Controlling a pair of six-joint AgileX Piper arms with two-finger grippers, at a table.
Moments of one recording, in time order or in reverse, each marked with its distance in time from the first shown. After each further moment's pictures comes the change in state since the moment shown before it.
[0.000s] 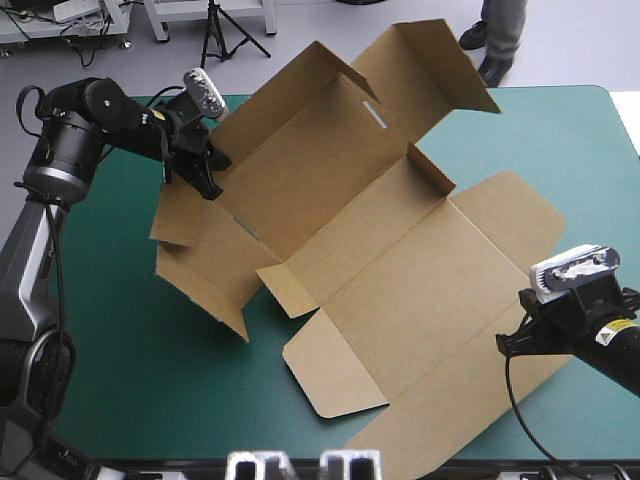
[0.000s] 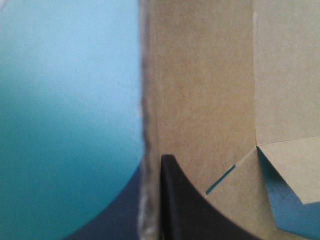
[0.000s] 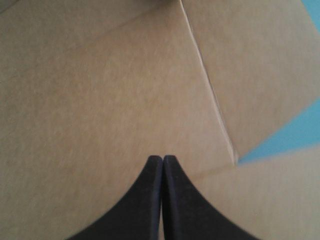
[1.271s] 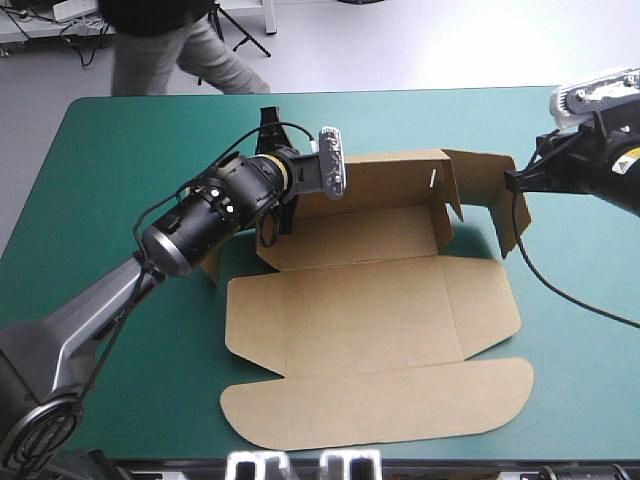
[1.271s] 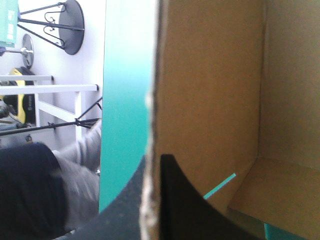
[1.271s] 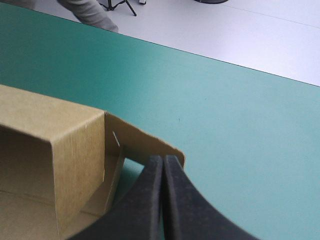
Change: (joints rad) left arm -0.588 -0.059 0.263 0.925 -0.418 -0.348; right arm 0.000 0.474 -0.656 -0.072 -0.010 0.069
